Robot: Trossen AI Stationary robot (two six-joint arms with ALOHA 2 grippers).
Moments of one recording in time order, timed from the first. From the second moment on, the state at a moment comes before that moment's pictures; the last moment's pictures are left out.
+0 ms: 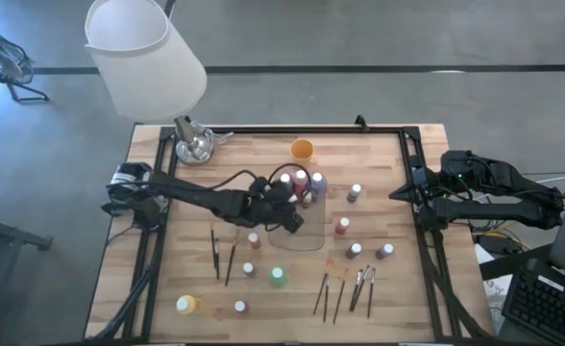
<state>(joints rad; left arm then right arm) -0.13 1.73 1.26 -0.30 -0.63 -0.64 -0.17 0.42 0.79 -0.94 -0.18 0.00</state>
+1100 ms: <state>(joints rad) -0.10 1.83 1.24 -0.19 -0.67 -0.67 -0.17 0.42 0.79 -0.94 -0.18 0.00</state>
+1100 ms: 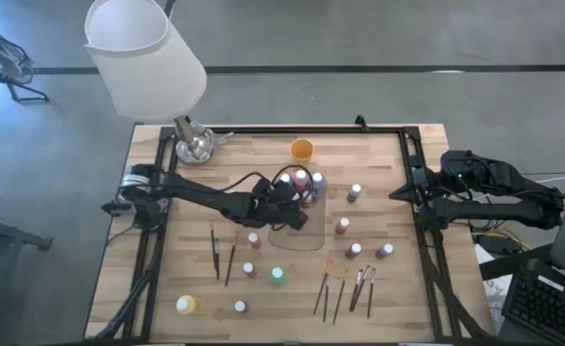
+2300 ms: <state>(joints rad) -0.07 1.87 1.24 -0.15 -0.67 -0.63 -0.17 0.42 0.79 -0.94 -0.18 0.00</state>
